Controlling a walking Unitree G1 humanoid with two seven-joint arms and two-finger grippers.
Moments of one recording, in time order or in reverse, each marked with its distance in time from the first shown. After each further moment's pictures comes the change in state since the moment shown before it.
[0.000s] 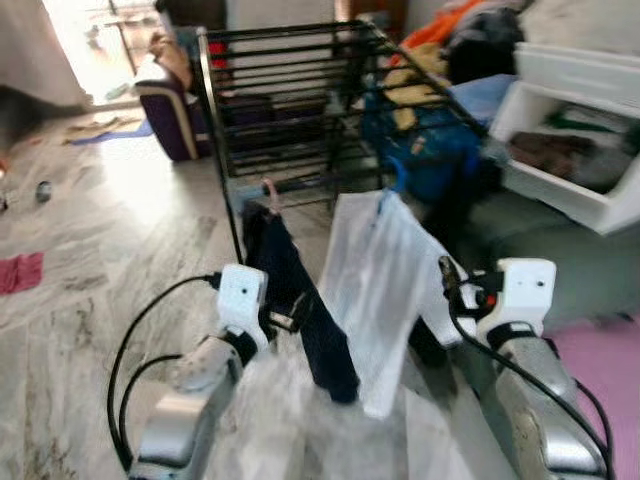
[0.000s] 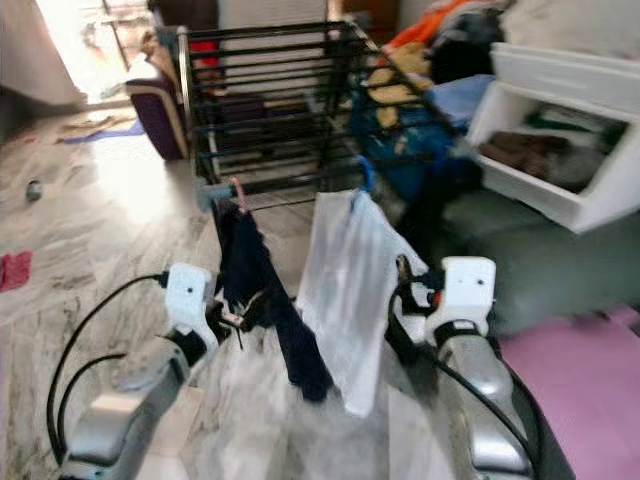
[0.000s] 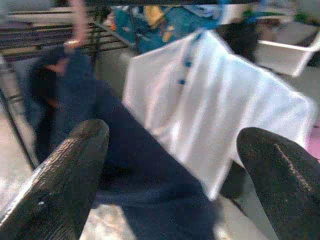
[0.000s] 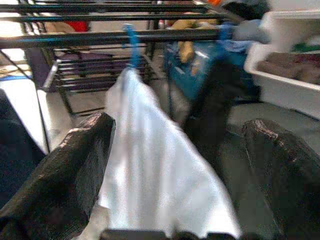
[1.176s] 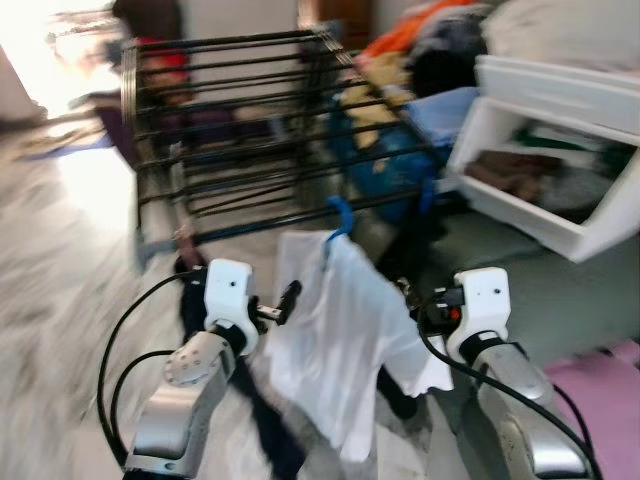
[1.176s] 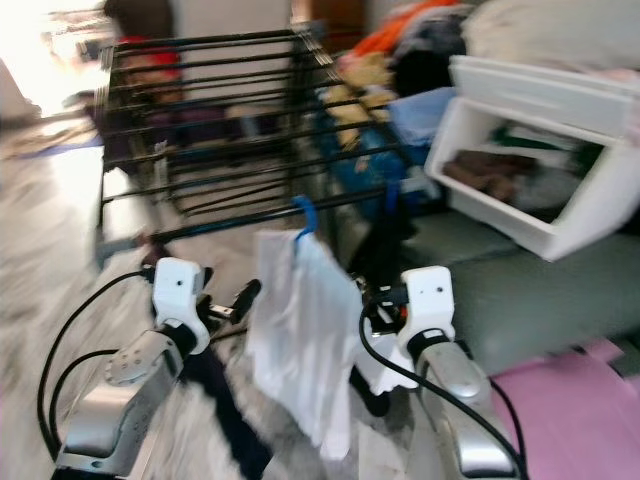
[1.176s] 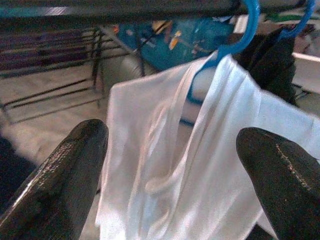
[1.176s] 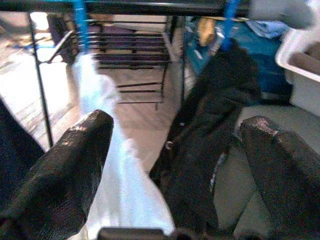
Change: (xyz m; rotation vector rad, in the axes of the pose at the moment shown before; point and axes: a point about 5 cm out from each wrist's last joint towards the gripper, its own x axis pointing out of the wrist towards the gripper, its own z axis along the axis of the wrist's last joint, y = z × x) left arm 0.005 0.004 0.005 -0.002 0.003 0.064; right arm -0.004 0.011 -0.012 -0.049 0.095 0.170
